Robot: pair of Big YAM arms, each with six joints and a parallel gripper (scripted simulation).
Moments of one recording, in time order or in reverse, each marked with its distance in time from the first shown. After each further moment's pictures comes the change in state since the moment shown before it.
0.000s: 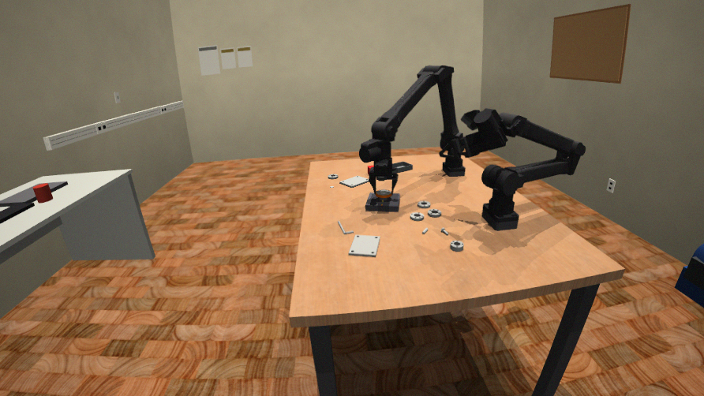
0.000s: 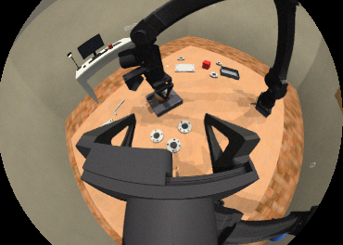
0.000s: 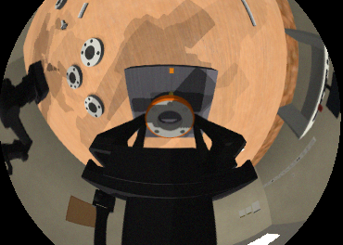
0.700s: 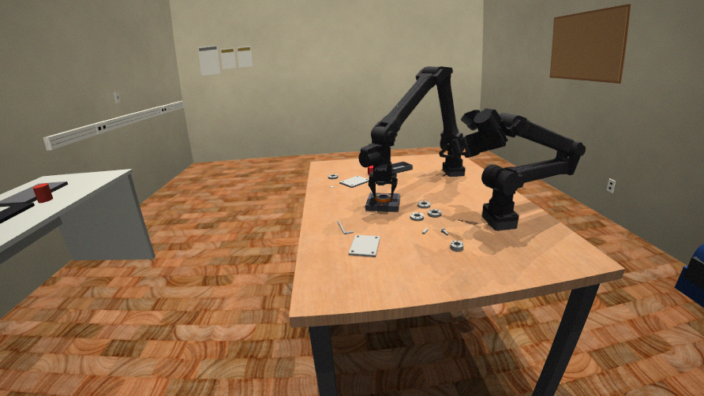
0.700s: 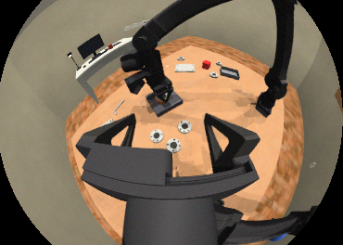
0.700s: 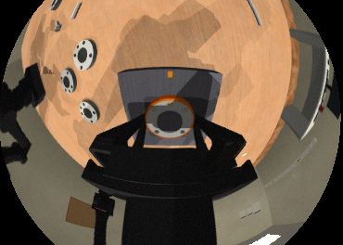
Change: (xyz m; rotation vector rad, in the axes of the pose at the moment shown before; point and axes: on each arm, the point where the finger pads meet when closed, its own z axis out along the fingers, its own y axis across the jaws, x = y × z) left arm 0.000 0.000 0.000 0.000 0.000 0.000; right arm -0.001 -0.002 0.018 -0.002 -0.006 0.003
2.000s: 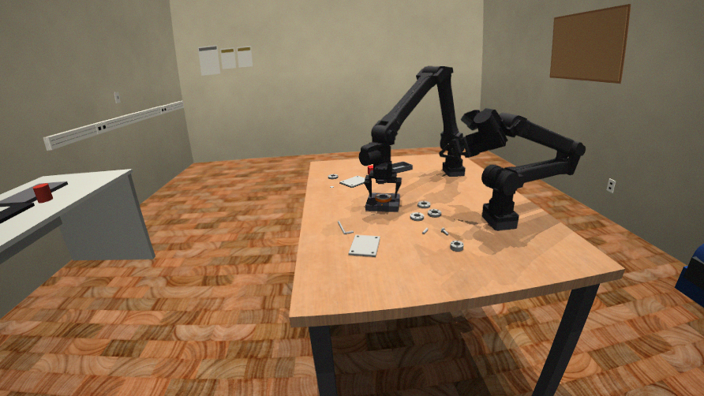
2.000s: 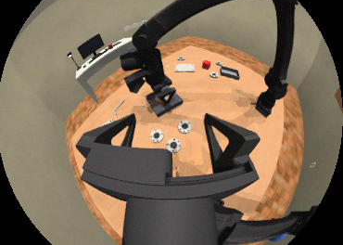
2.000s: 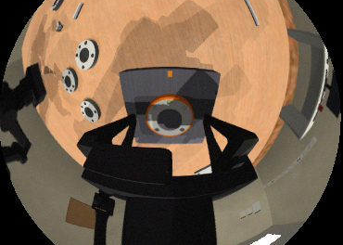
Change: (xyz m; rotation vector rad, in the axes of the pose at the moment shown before) left arm 0.000 0.000 0.000 0.000 0.000 0.000; right arm 0.000 0.000 -0.005 0.005 -0.006 0.000
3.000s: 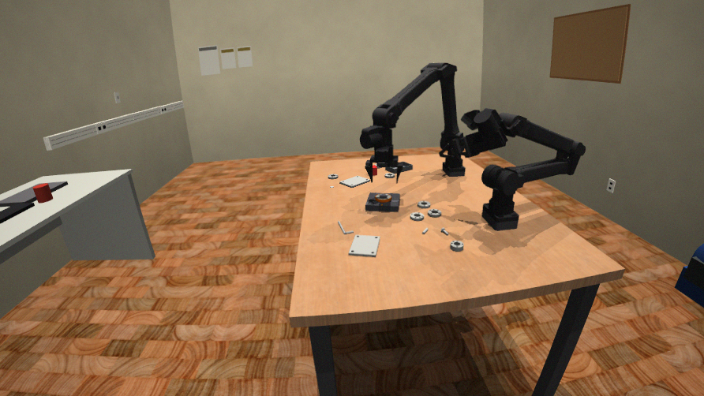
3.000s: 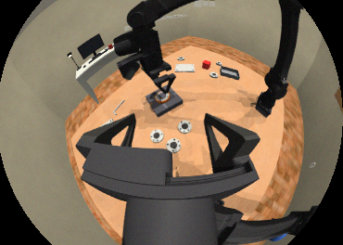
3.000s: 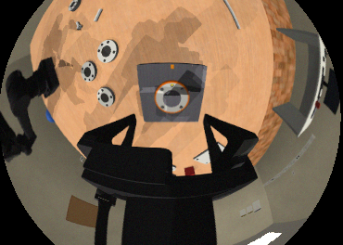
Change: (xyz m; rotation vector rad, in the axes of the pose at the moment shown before) left arm 0.000 0.000 0.000 0.000 0.000 0.000; right arm 0.002 0.004 -0.061 0.002 -0.003 0.002
